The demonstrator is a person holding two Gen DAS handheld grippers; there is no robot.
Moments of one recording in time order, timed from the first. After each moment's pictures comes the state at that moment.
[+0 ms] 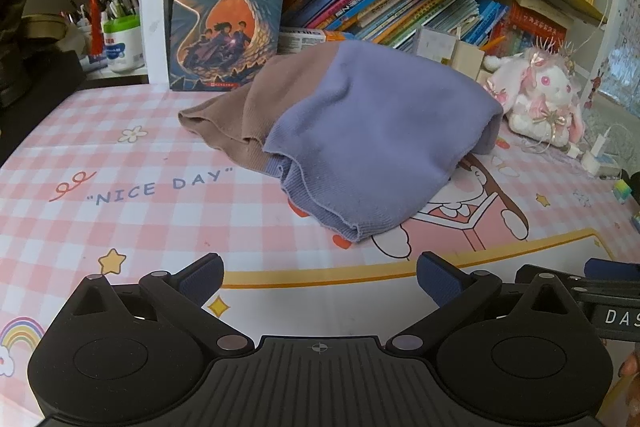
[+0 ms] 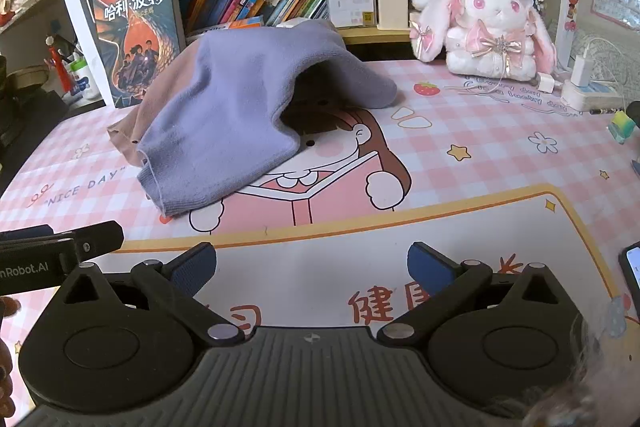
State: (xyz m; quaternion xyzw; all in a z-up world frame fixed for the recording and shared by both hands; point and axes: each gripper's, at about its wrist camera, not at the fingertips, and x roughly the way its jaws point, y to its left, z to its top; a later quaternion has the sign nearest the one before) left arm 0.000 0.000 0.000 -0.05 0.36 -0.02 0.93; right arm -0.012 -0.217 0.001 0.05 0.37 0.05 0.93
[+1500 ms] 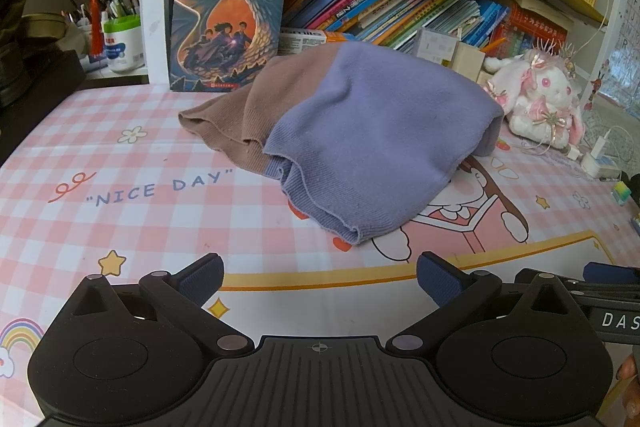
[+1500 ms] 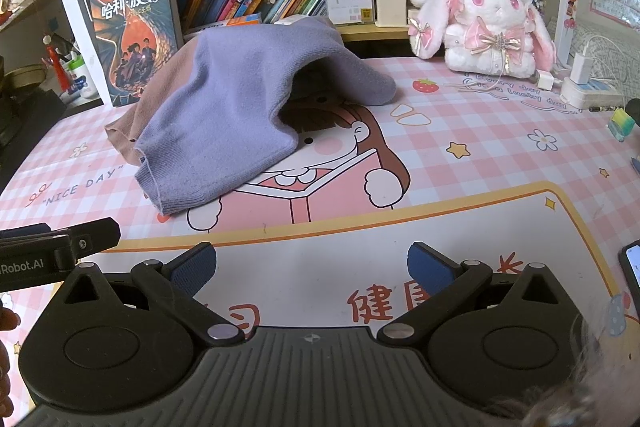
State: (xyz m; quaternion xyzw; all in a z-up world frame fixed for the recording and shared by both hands) left arm -0.001 0.000 0.002 -0.06 0.36 -0.03 0.93; right arm -0.010 -0.217 0.000 0.05 0.38 0.04 0.92
